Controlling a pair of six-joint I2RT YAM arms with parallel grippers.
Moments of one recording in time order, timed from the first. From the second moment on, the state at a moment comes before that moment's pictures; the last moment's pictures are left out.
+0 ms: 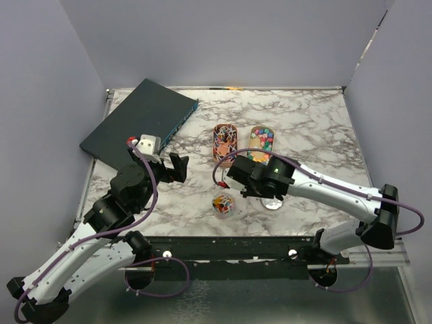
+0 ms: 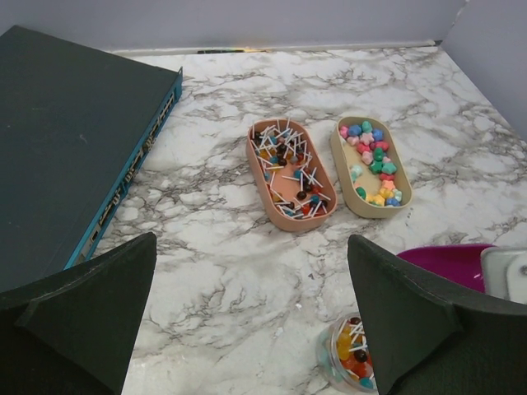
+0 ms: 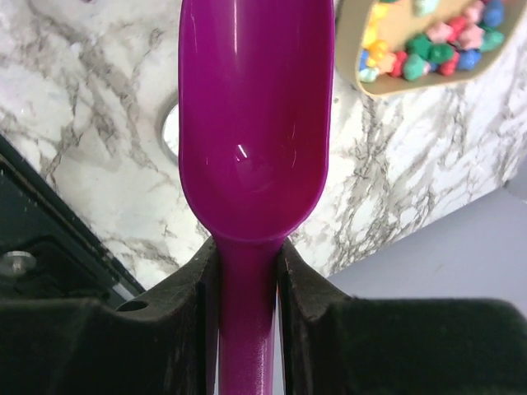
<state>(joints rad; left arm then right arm) -0.77 0.59 0.79 -0.35 -0.41 -0.23 1.11 1.46 1.35 -1.26 0.38 -0.41</state>
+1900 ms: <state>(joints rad) -0.76 0.66 0.79 -0.35 -0.41 -0.23 0.10 1.64 0.95 -0.24 0.21 0.39</state>
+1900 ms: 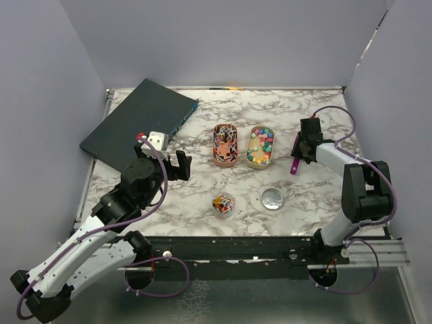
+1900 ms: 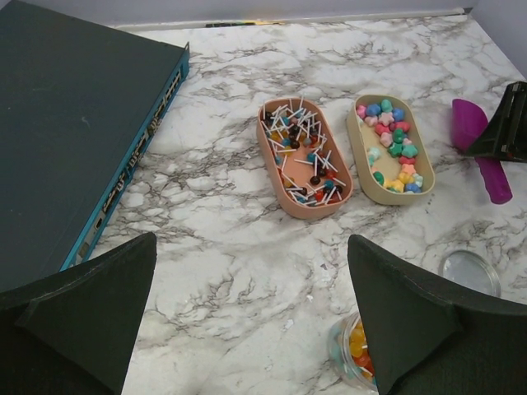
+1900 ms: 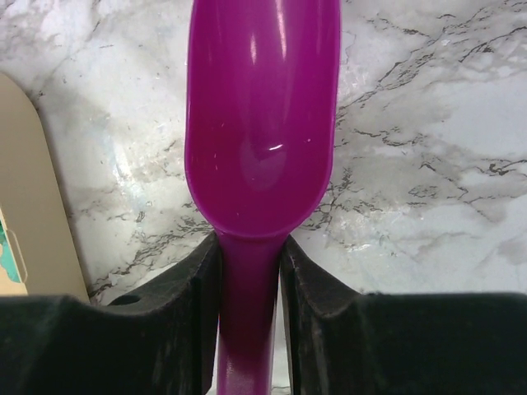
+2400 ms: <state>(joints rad) -0.75 0.68 0.79 -0.35 -0.41 -0.23 0.10 1.60 0.92 -0.22 0.21 0.40</state>
